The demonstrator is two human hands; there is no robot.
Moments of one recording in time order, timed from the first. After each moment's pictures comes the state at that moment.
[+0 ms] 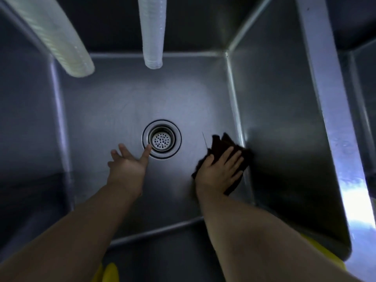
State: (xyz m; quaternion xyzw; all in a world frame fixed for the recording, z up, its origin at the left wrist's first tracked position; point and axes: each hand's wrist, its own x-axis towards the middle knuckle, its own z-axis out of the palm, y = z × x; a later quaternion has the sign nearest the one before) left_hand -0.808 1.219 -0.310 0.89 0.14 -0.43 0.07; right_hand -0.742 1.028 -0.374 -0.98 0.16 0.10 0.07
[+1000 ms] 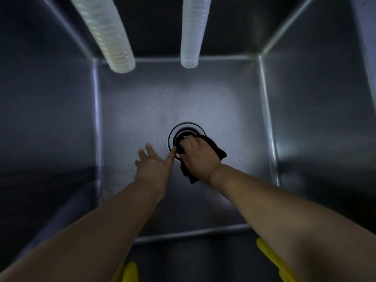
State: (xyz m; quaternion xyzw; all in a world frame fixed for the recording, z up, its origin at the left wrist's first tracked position) left_hand -0.804 1.220 -0.320 0.86 0.17 -0.47 0.10; right_hand -0.707 1.104 -0.371 -0.84 -0.49 0.19 0.15
